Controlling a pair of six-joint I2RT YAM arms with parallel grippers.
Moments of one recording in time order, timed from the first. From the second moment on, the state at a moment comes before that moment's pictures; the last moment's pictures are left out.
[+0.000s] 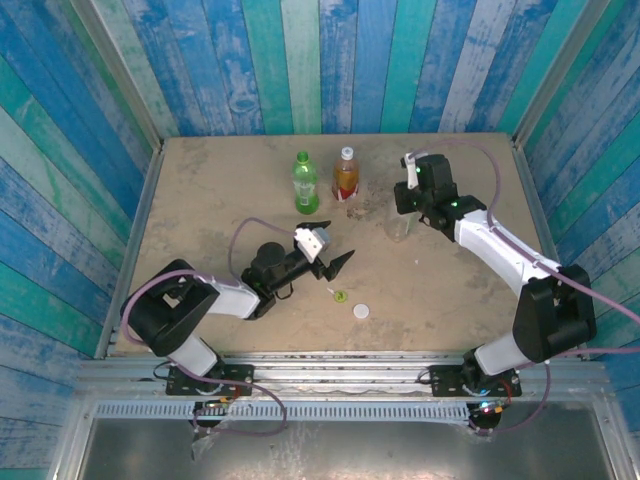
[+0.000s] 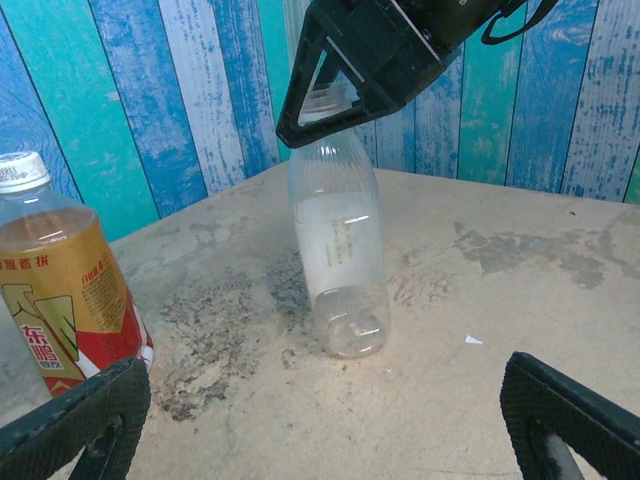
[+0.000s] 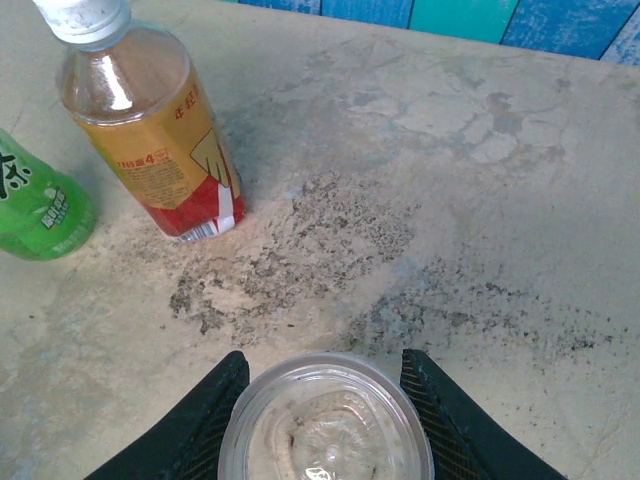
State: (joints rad) left arm -0.72 1.58 0.40 1.17 0.23 0.10; right arm 0.38 1.49 1.10 -0.27 0.09 0.09
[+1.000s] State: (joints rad) left arm -0.77 1.92 0.60 1.44 0.12 0.00; right arm 0.73 1.42 1.04 -0.22 0.20 0.23
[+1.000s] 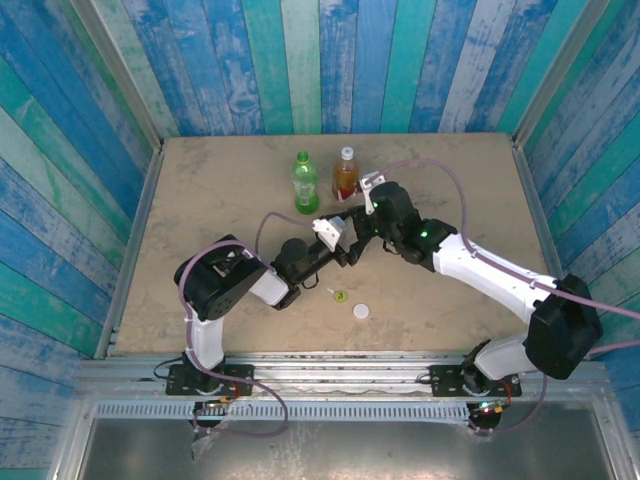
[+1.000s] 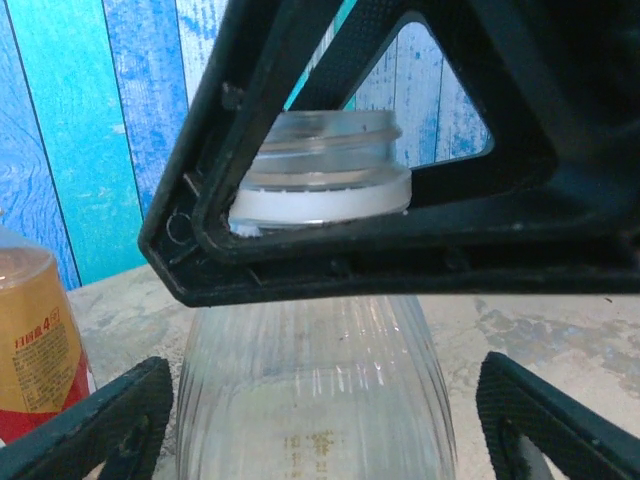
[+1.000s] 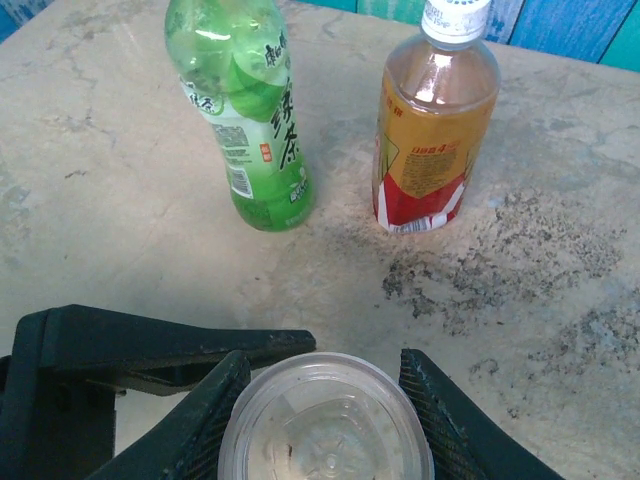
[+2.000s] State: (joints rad) left arm -0.77 1.96 0.59 1.45 0.12 -0.03; right arm 0.74 1.40 1.04 -0.22 0.20 0.20
